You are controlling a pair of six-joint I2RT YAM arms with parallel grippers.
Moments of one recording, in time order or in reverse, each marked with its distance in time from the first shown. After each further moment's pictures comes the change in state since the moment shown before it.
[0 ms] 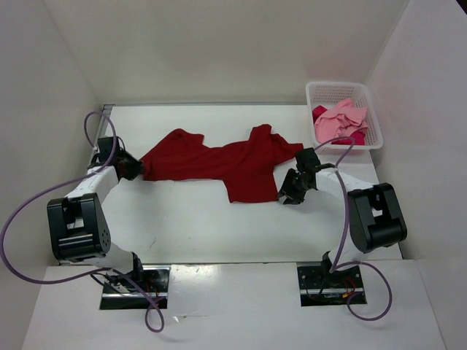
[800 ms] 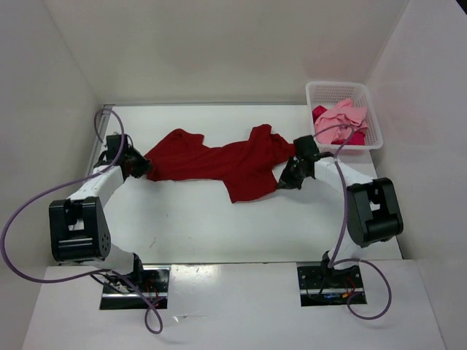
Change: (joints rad) left arm -0.071 -0.023 -0.014 -0.002 -0.007 -0.003; right arm 0.000 0.077 0.113 0.000 -0.010 0.007
